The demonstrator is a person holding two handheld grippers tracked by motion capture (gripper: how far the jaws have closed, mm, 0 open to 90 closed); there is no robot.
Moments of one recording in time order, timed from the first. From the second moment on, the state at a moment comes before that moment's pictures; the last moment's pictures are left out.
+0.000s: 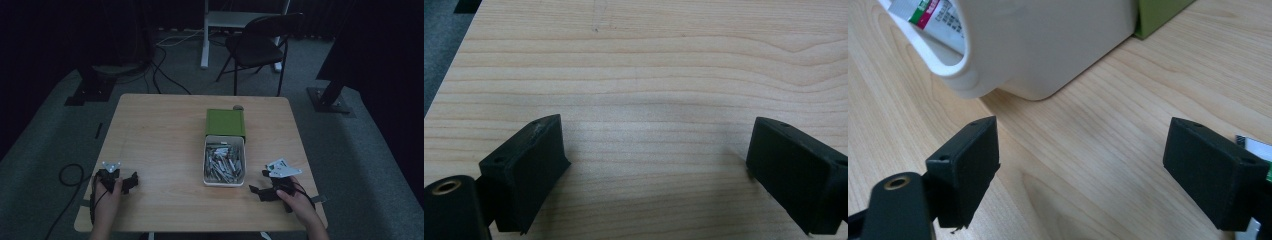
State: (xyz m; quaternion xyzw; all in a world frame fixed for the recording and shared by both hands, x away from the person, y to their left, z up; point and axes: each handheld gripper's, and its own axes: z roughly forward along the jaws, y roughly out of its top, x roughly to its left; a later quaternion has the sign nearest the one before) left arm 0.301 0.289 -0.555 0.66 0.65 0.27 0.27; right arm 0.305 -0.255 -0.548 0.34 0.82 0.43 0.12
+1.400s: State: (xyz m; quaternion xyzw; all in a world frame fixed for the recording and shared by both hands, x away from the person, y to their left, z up) left arm 0.299 0.271 -0.553 0.73 0.56 0.27 0.27; right arm 0.304 -0.235 -0.560 0.26 0.88 0.38 0.11
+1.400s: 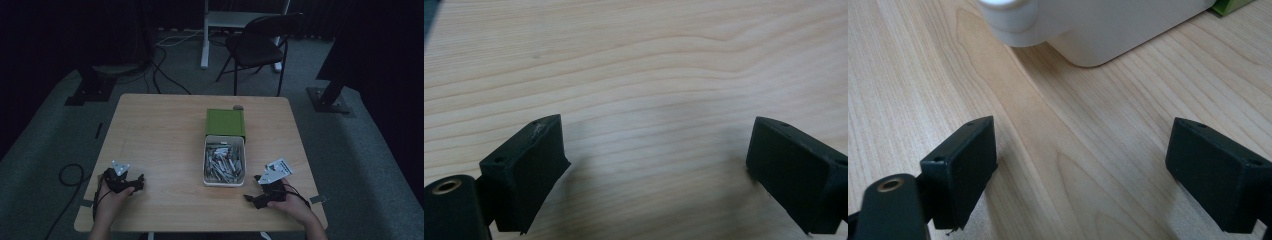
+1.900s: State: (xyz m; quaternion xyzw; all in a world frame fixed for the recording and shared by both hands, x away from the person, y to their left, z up) left arm 0.292 0.230 -0.544 0.78 0.48 0.21 0.34; right arm 0.299 -0.241 -0.548 0.31 0.85 0.40 0.12
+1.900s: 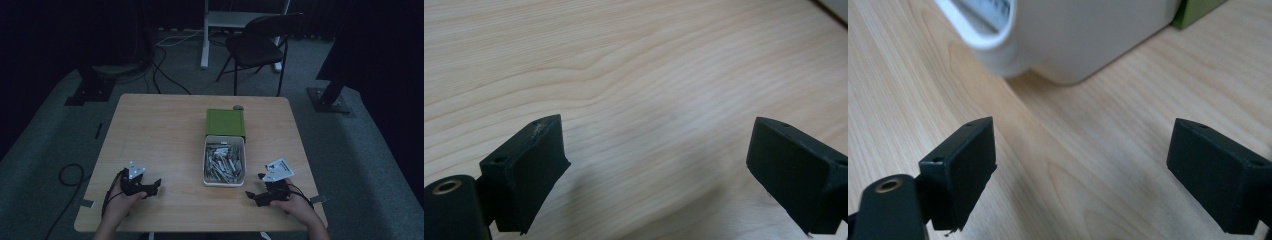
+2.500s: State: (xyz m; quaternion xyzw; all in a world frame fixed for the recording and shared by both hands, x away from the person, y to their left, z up) left arm 0.287 0.190 -0.540 0.80 0.40 0.19 0.41; right arm 0.297 -0.244 -0.524 0.32 0.82 0.46 0.13
